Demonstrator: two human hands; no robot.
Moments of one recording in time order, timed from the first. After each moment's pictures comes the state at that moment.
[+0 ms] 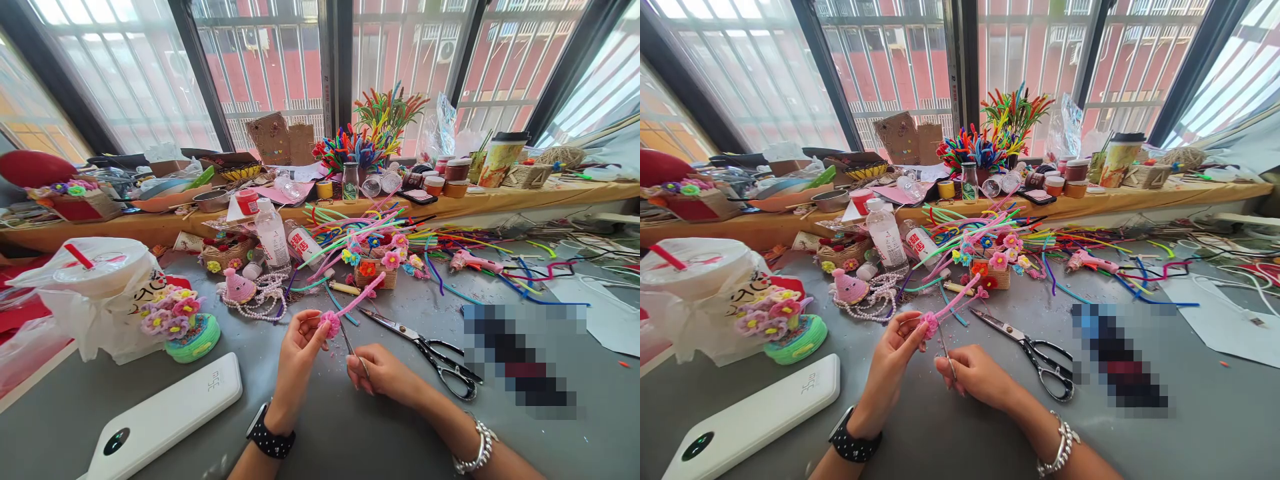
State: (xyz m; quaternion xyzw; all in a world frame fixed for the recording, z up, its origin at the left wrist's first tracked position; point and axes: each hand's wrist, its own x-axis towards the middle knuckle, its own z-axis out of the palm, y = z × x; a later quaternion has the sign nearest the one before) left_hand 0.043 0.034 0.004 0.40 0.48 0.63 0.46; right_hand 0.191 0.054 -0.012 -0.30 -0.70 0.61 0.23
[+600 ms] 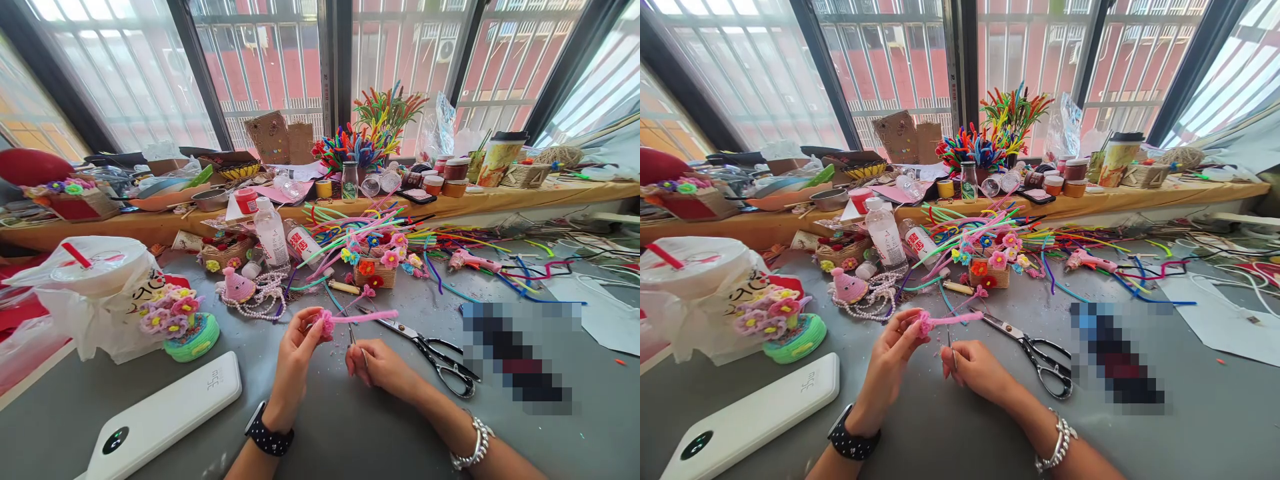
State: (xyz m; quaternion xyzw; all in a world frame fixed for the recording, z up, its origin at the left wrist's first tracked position) left_hand 0.043 0.031 0.007 0.39 0.46 0.64 0.48; right_hand 0.189 0.058 -0.017 -0.32 -0.71 0.58 0.26
